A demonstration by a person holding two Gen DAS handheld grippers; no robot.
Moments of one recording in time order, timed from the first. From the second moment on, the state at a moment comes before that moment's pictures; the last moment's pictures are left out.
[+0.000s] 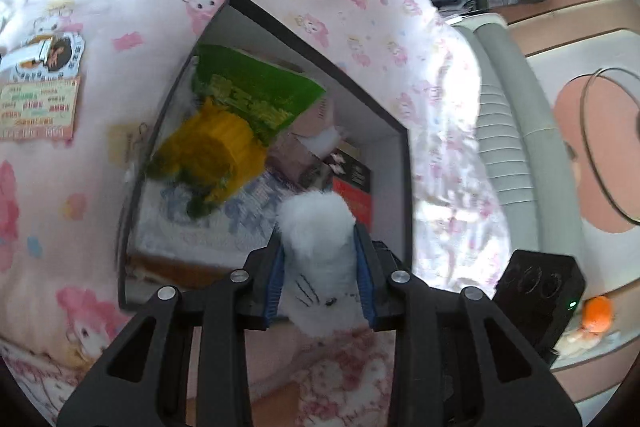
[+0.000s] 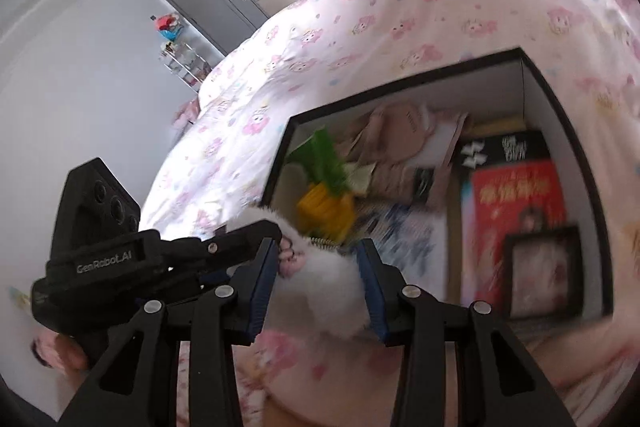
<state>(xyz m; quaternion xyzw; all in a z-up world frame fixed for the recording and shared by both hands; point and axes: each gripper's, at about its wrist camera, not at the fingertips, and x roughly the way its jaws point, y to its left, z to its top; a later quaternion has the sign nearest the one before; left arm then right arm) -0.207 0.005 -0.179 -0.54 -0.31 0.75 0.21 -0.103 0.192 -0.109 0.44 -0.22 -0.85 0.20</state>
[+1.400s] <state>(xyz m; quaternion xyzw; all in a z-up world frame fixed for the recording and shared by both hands) -0.205 -0.005 -0.187 -0.58 -0.22 0.77 0.17 -0.137 0.152 -0.169 0.54 -0.10 -0.81 0.18</state>
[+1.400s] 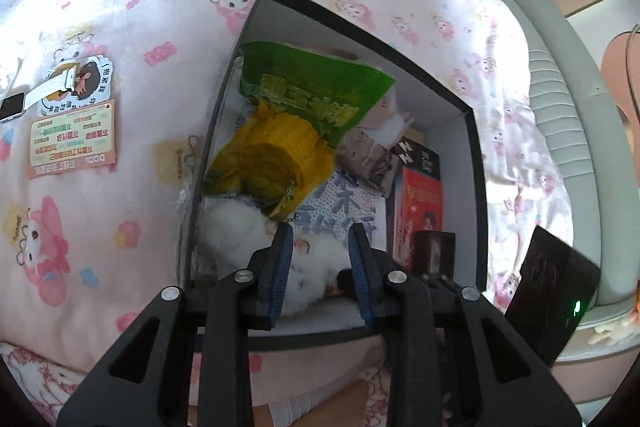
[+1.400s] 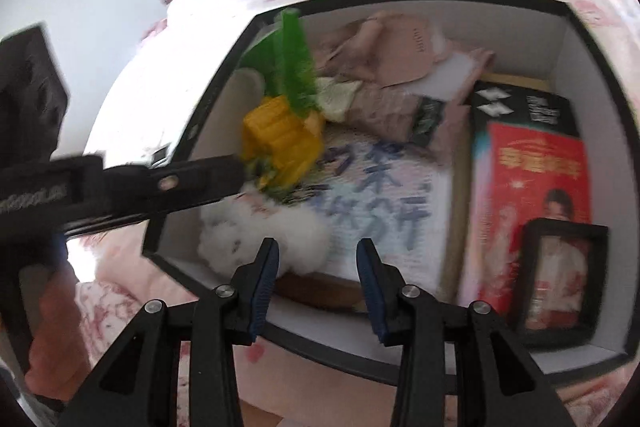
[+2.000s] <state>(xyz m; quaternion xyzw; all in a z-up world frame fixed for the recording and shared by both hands) -0.139 0.017 -0.130 -0.51 -0.18 0.81 0.22 -0.070 0.169 -0.091 0.45 -0.12 -0.87 0.15</state>
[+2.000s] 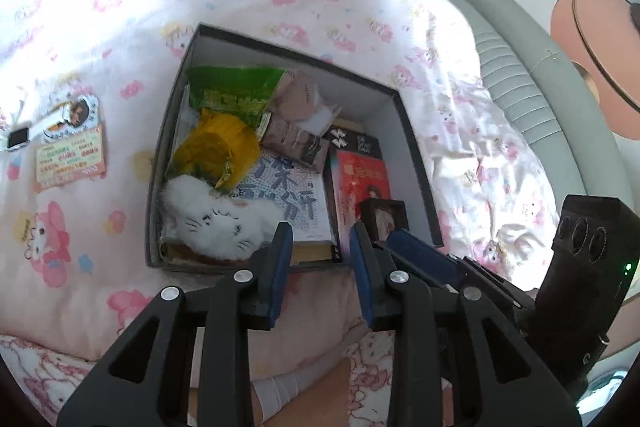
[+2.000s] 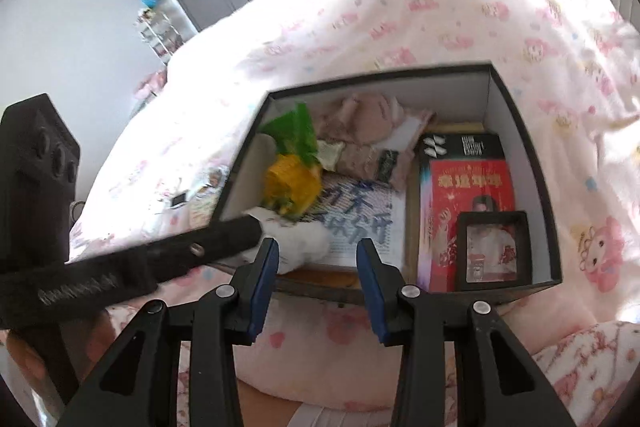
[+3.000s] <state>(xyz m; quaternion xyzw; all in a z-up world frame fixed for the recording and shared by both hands) -0.118 -0.215 -0.182 -0.50 -0.28 0.82 0.02 -0.102 -0.031 -0.093 0.46 -0.02 -0.85 0.26</state>
